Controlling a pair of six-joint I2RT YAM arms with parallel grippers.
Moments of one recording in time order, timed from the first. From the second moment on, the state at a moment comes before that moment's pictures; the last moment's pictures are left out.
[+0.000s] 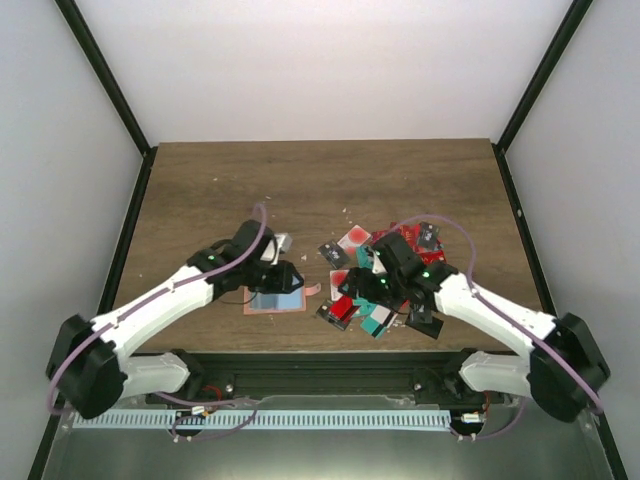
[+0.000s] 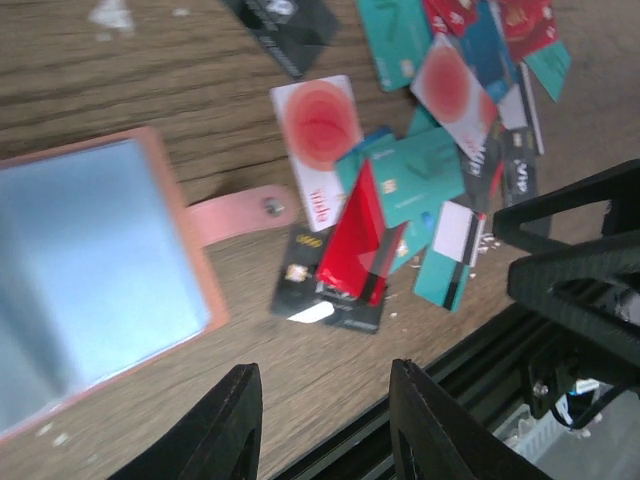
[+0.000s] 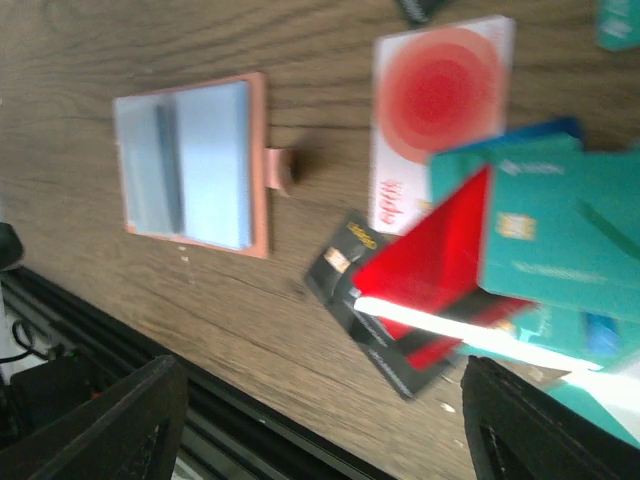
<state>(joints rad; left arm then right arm) -0.66 1.18 0.83 -0.60 0.33 -0.62 0.69 1.23 0.75 -0.45 -0.34 0.77</state>
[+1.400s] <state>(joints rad) -0.80 2.21 1.56 -0.56 0.65 -0.30 0.64 1.11 0.28 0.03 -0.19 1.54</state>
